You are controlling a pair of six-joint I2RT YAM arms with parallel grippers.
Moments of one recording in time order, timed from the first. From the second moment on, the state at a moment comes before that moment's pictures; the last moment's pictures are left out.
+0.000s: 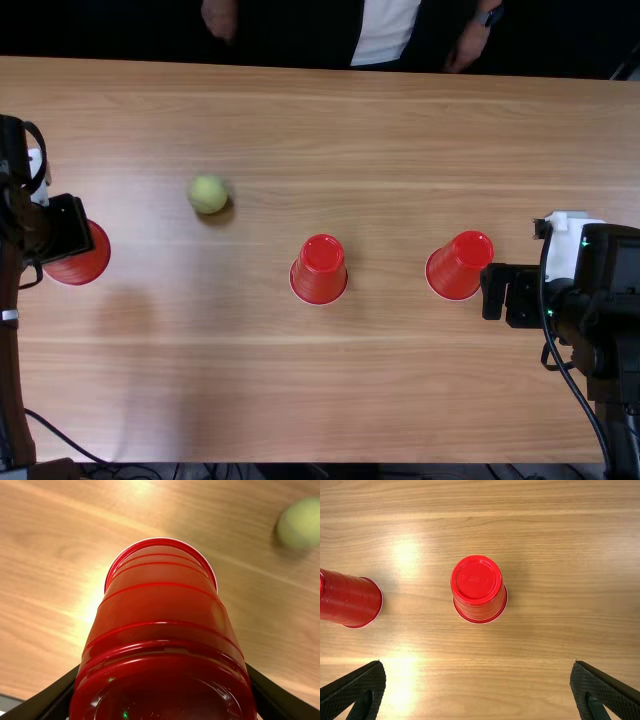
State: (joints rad) left arm 0.18 1.63 1.72 -1.36 -0.06 -0.19; right arm -0.03 1.19 1.33 -1.06 -0.07 -0.04
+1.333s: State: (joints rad) left arm 0.32 1.67 1.31 -1.06 -0.10 -0.19; right arm -0.03 1.19 1.33 -1.08 -0.07 -0.04
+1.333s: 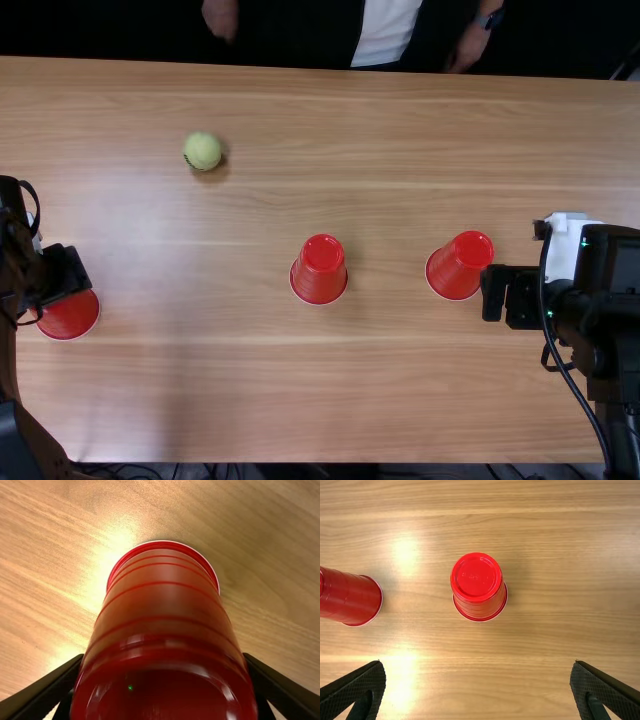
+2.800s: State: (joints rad) left arm 0.16 0.79 1.13 -1.21 -0.08 -0.19; right arm 0.01 0.88 1.20 -1.12 -0.07 -0.05
